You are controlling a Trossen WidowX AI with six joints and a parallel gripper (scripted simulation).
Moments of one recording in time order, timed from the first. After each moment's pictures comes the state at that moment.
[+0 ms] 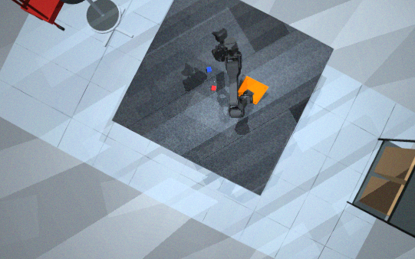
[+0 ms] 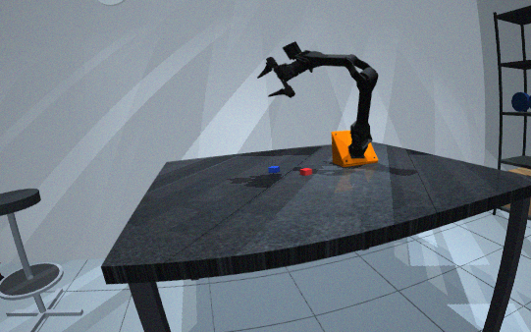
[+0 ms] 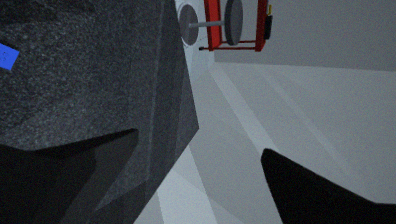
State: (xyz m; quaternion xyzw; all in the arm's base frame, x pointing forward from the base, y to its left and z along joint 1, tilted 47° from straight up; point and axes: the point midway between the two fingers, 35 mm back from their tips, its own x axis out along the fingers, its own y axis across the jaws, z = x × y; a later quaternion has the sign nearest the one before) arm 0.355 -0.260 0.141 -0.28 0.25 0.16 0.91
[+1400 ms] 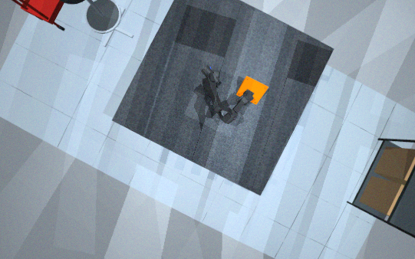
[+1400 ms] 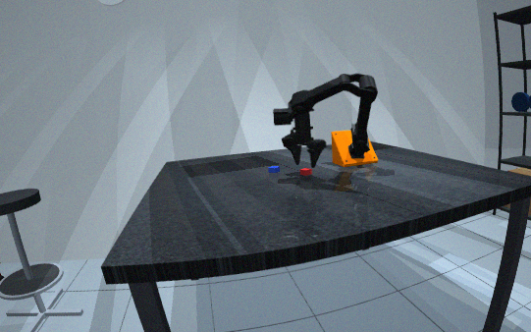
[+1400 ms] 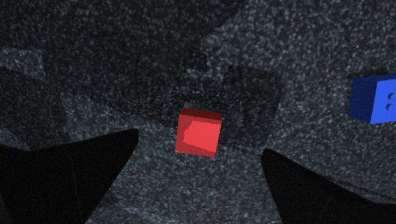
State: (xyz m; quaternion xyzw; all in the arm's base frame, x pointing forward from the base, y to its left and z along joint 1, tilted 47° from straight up) arm 0.254 0.059 0.061 0.13 0.59 0.43 0.67
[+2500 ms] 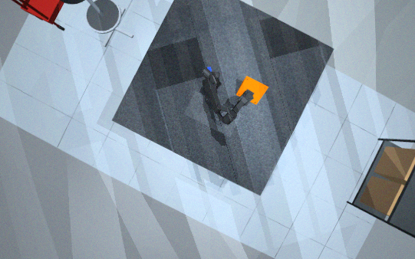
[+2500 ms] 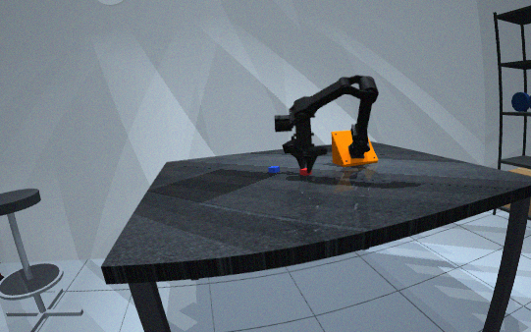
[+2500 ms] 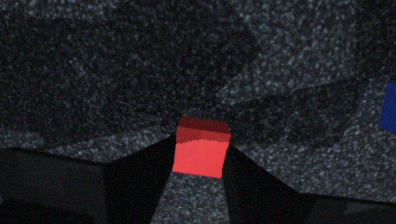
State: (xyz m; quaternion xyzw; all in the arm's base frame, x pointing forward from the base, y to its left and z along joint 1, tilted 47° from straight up) arm 0.251 0.077 0.046 0.13 0.59 0.43 0.67
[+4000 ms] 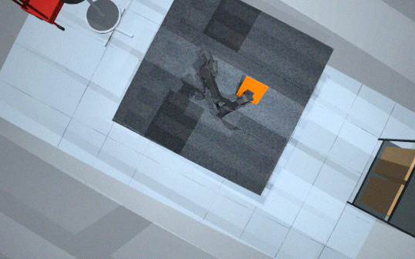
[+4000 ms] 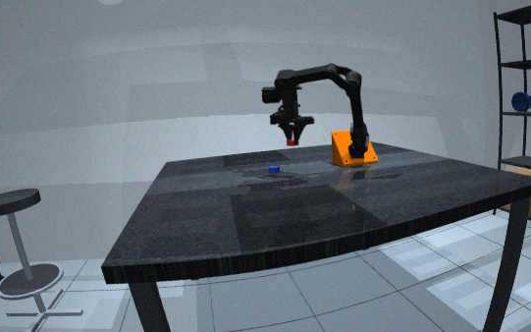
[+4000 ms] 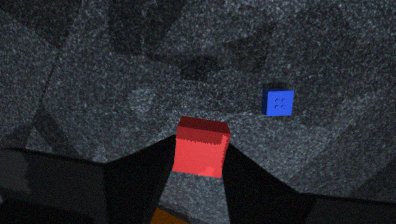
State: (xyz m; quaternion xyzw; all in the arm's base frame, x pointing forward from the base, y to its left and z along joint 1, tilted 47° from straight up) arm 0.294 -0.020 0.095 0.10 0.57 0.45 0.68
